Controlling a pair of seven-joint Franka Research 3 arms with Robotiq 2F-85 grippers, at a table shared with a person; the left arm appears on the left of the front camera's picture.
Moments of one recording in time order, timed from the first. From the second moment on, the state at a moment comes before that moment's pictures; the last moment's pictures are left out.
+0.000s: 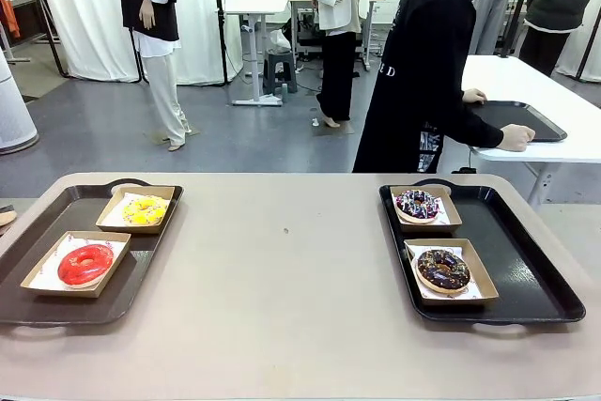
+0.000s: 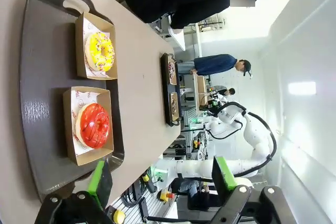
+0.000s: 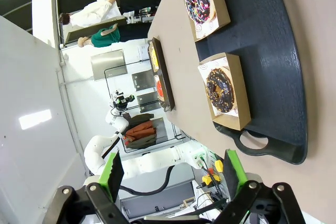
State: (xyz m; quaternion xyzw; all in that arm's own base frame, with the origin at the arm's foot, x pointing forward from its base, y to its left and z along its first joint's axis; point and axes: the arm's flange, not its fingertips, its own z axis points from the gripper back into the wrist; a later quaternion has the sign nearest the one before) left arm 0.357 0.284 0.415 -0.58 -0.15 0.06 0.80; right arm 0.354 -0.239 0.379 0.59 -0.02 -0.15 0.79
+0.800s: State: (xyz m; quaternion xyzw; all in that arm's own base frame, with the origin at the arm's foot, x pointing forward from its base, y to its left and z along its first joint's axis) left arm 0.361 0.276 0.407 -0.57 -0.12 0.07 0.81; right arm 0.354 -0.239 0.379 0.59 -0.02 -0.15 0.79
